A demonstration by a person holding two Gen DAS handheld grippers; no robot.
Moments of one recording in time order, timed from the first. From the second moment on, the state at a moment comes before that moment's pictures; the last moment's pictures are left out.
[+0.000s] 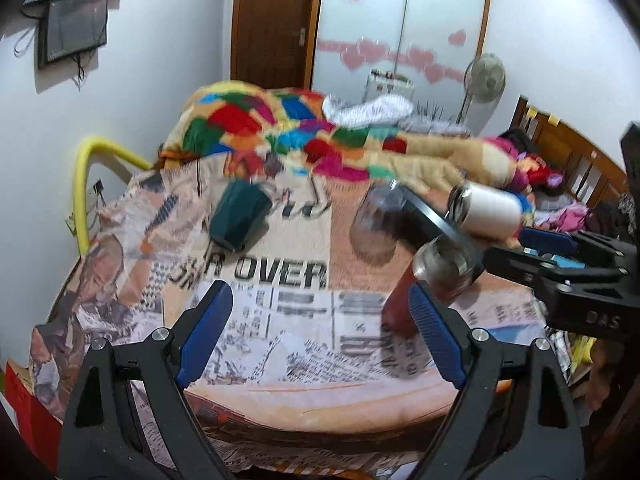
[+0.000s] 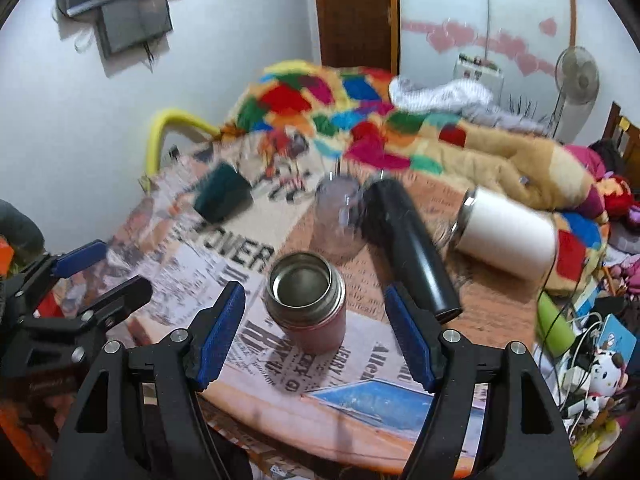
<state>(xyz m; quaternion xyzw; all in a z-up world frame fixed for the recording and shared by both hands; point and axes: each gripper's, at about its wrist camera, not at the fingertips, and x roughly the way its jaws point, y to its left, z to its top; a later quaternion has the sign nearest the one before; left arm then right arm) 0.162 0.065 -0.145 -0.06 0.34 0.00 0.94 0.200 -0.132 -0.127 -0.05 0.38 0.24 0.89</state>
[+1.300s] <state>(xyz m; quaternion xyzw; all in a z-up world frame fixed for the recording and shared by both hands) -0.031 -0.003 0.007 -0.02 0.05 0.01 1.00 0.015 -0.200 0.004 0.01 0.07 0.20 0.98</state>
